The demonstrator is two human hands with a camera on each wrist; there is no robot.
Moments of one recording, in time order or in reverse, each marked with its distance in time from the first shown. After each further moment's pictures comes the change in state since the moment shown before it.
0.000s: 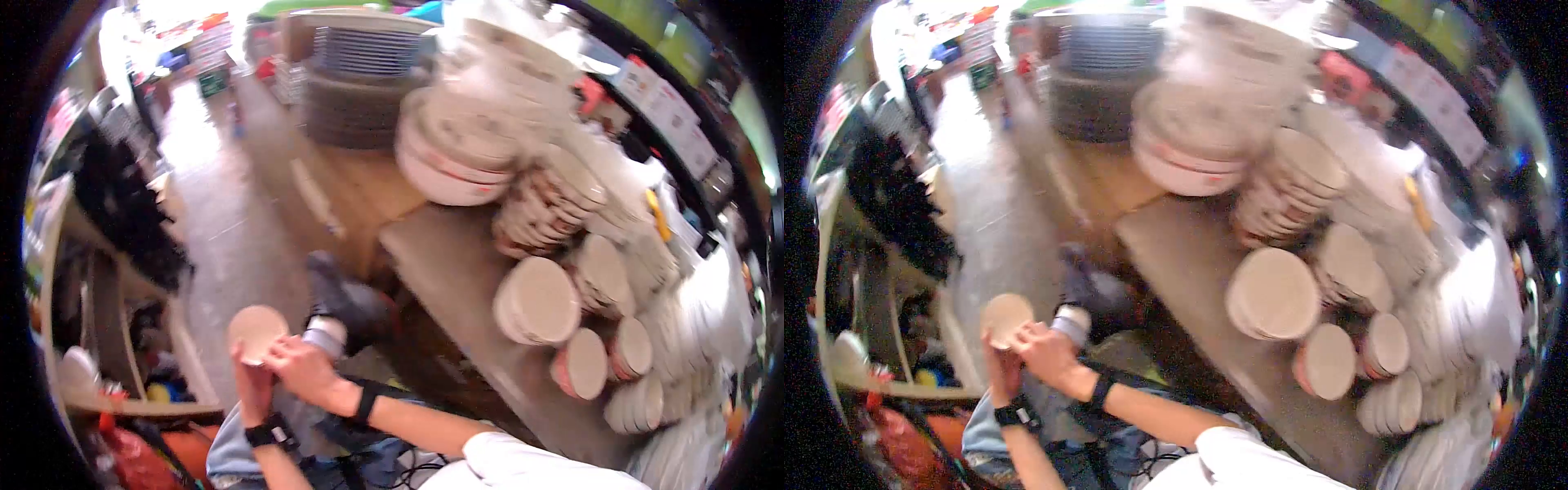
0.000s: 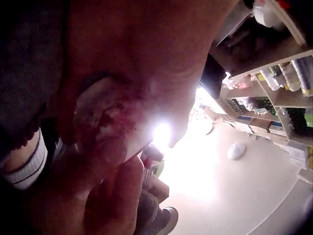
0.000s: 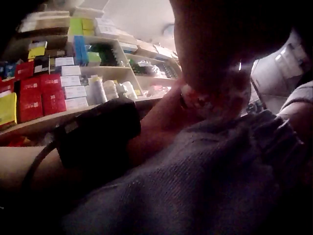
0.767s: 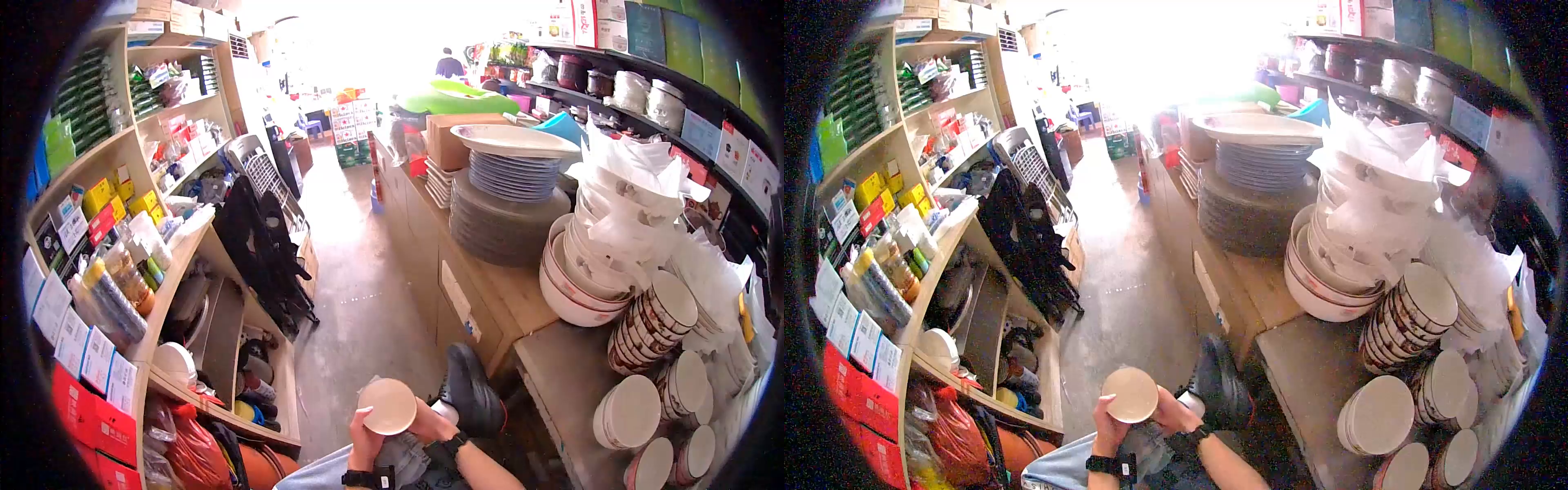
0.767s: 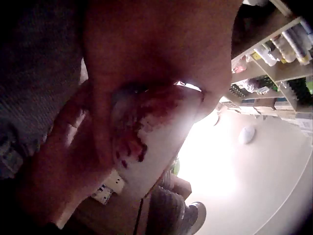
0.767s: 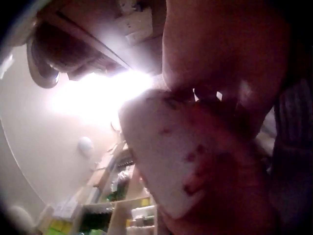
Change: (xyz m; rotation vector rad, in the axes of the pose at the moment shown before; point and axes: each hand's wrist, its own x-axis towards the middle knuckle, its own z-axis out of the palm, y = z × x) left_hand 0.020 -0.010 0.001 -0.083 0.129 0.128; right_hand 0.034 0.081 0.057 1.404 -0.319 0.346
